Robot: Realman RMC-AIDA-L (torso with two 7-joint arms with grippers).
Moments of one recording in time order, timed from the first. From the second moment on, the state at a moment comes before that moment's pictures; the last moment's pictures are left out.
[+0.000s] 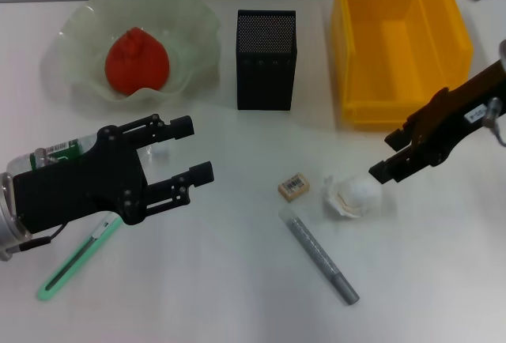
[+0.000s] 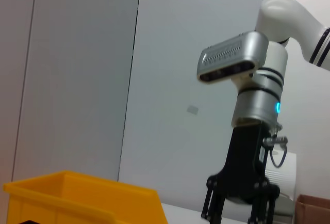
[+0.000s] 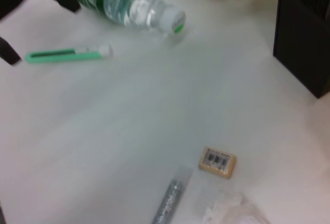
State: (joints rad) left arm -0.32 -2.07 0.92 0.56 1.58 1.73 -1.04; right arm 0.70 2.08 -1.09 -1.34 -2.49 -1.86 2.30
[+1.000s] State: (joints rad) left arm -0.33 -2.07 0.92 0.56 1.58 1.70 -1.04; right arm 0.71 2.08 -1.29 -1.12 -2.52 -1.60 2.30
